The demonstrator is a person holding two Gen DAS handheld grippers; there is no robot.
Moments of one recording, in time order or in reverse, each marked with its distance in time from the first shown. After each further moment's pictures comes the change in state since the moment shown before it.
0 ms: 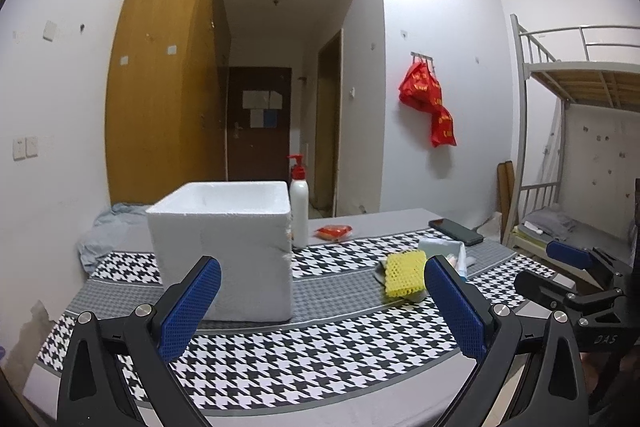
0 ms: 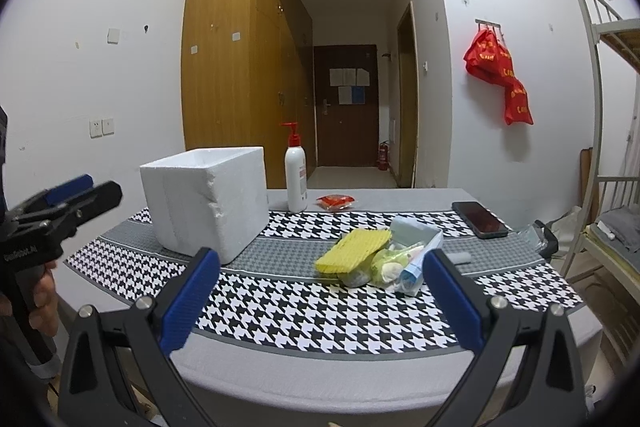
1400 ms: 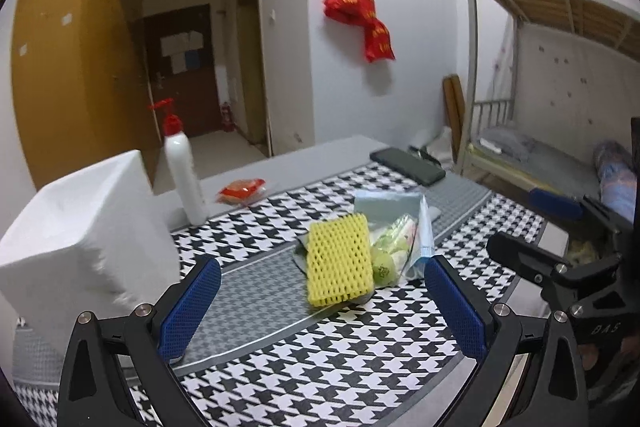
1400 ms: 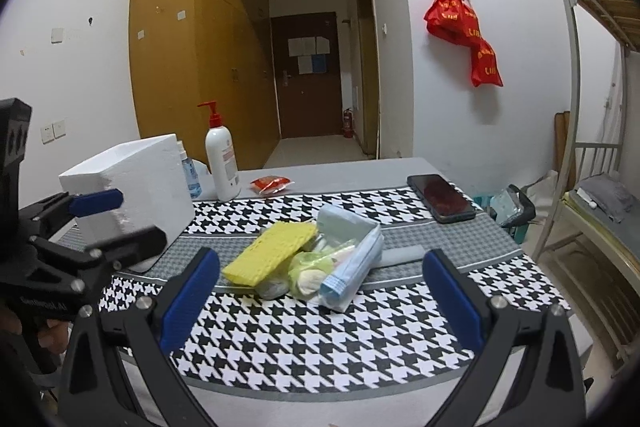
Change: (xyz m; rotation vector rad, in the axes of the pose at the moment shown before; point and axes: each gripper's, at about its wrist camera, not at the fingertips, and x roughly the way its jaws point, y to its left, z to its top) left arm 0.149 -0.078 0.013 0.171 0.310 -0.214; right arm 0.069 -0.084 0.009 0.082 0.130 -0.132
